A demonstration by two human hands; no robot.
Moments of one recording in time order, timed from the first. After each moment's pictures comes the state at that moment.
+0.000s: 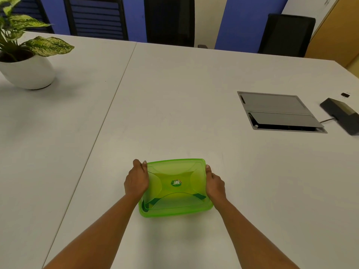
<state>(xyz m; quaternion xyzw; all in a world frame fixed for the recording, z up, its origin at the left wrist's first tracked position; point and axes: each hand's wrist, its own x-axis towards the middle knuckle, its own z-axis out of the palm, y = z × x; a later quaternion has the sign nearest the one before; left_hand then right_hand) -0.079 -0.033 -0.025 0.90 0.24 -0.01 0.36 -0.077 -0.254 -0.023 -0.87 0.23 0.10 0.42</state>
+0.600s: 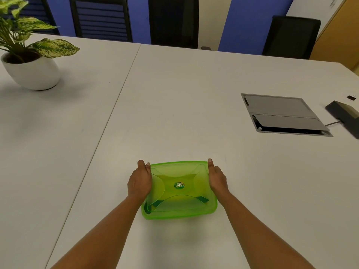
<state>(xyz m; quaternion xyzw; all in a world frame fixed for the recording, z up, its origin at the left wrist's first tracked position) -0.079 -0.033 -0.025 0.92 0.22 0.00 0.34 -0.054 -0.252 -0.016 -0.86 0.22 0.12 0.45</state>
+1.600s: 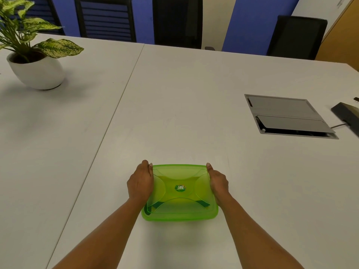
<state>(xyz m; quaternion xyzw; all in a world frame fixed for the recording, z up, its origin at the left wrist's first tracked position) -0.083 -0.033 -0.024 0.95 0.20 0.04 0.25 -0.053 -0.249 -0.023 -0.81 0.27 0.11 0.51</state>
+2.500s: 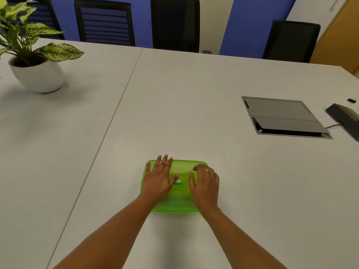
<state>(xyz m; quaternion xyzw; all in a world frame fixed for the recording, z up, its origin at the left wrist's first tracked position) -0.081 -0.059 -0.032 0.99 -0.03 -0.03 0.13 -0.094 -0.210 -0.009 -0.96 -0.02 -0.19 0.19</state>
